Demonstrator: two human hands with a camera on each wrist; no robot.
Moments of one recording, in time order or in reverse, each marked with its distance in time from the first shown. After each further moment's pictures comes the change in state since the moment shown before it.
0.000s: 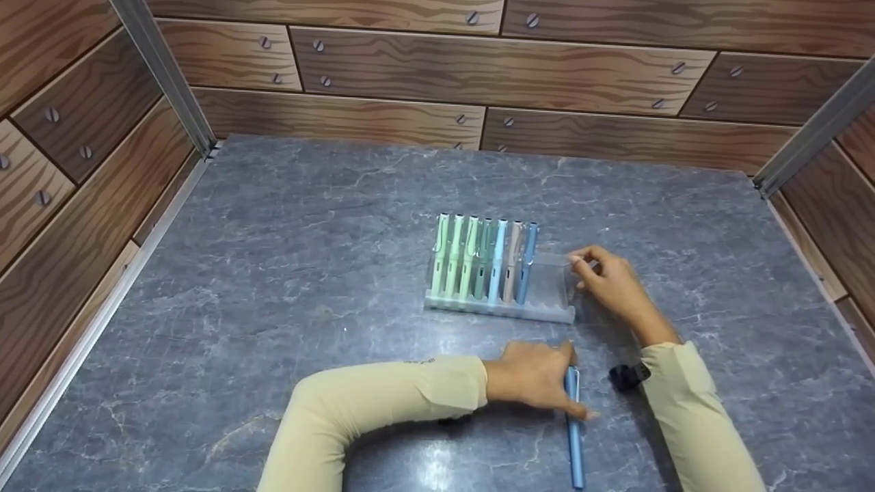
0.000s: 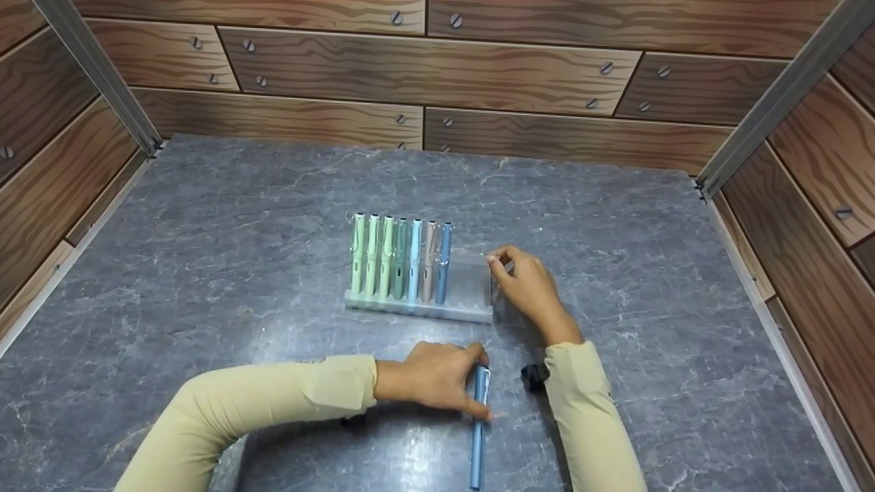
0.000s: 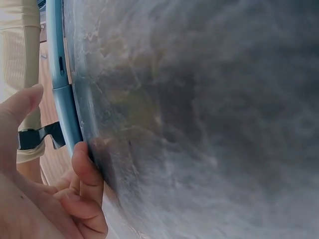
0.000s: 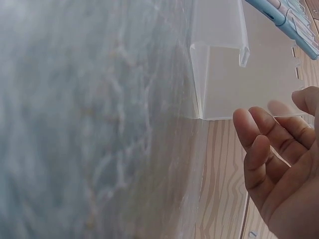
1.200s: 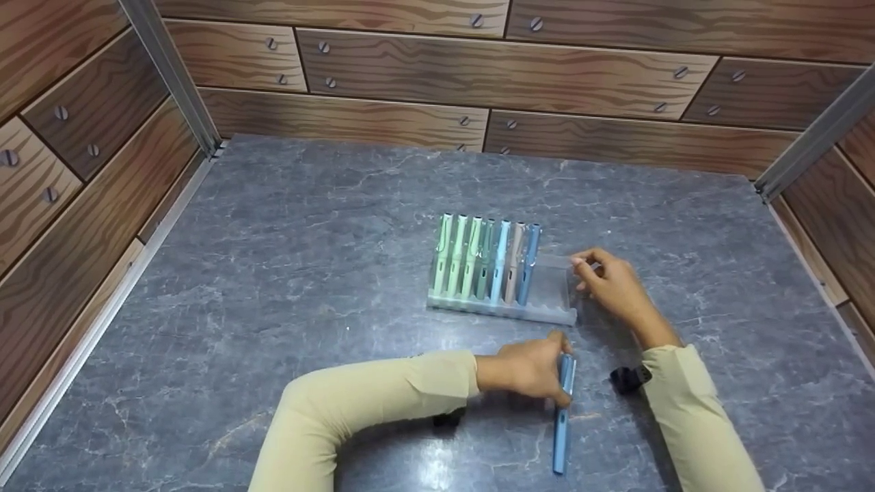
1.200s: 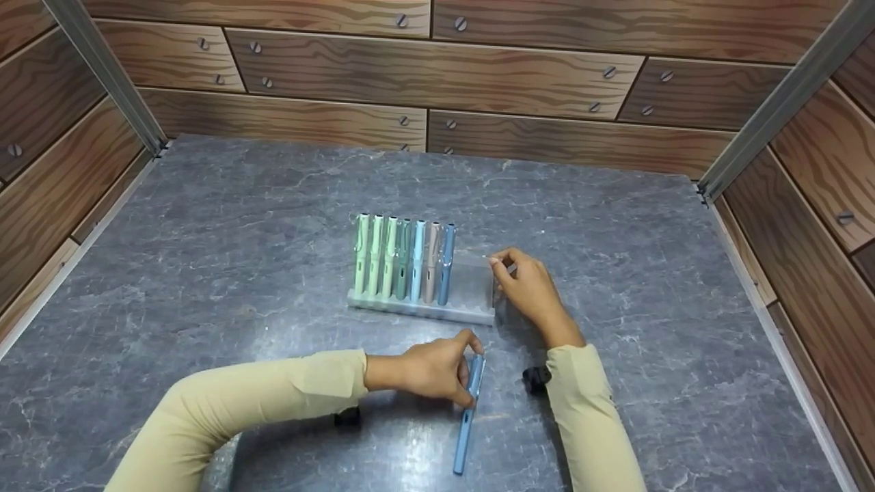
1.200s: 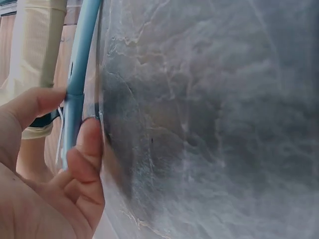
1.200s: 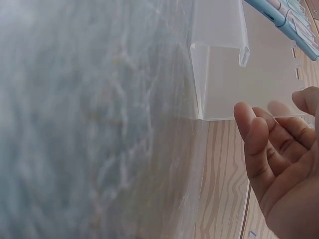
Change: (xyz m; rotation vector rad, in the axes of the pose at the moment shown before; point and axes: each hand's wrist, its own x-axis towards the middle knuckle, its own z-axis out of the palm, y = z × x) left_hand -0.008 -0.006 -0.015 -0.347 -0.030 -0.072; right_hand 0.000 0.000 0.000 0.018 -0.005 0.001
